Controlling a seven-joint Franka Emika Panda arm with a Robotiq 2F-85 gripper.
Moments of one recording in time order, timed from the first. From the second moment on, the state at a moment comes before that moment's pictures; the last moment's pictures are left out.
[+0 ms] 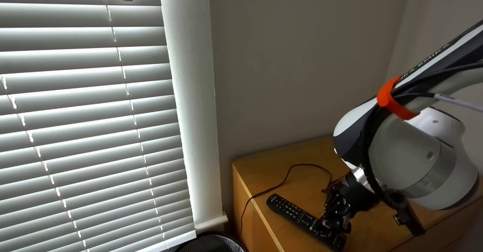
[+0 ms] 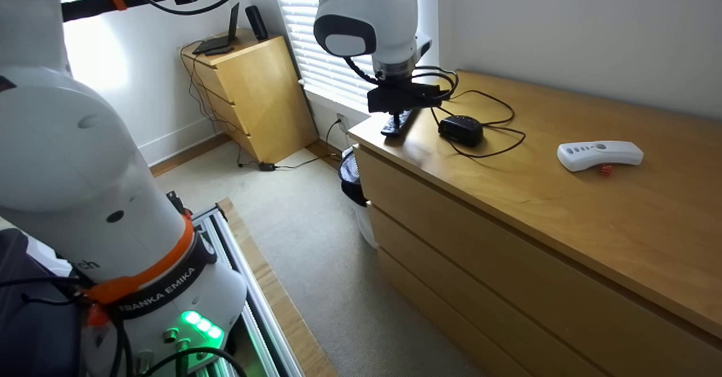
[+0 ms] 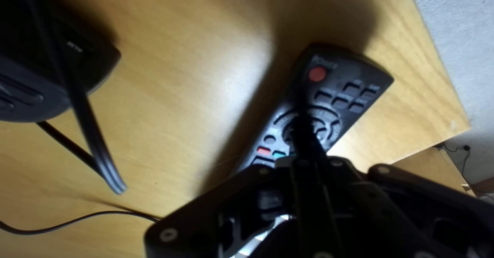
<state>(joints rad) 0.33 0.30 -0.08 -2.34 1.13 2.79 -1.72</state>
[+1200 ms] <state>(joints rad) 0.33 0.23 -0.13 -2.36 0.92 2.78 -1.46</state>
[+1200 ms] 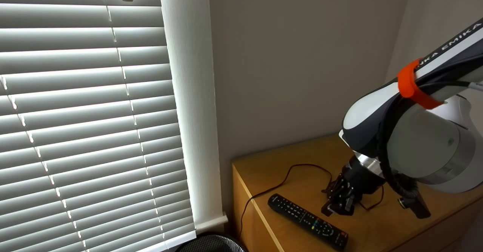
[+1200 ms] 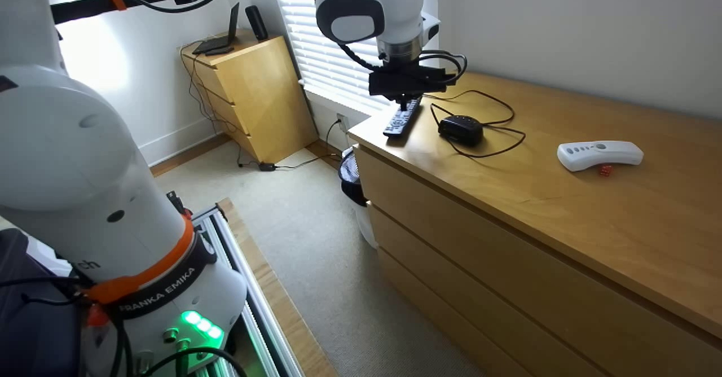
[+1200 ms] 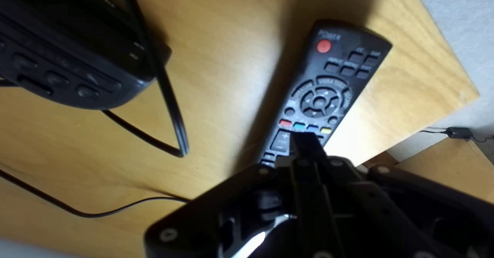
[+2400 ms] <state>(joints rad) 0.04 -0.29 -0.09 -2.45 0.32 2.30 -0.83</state>
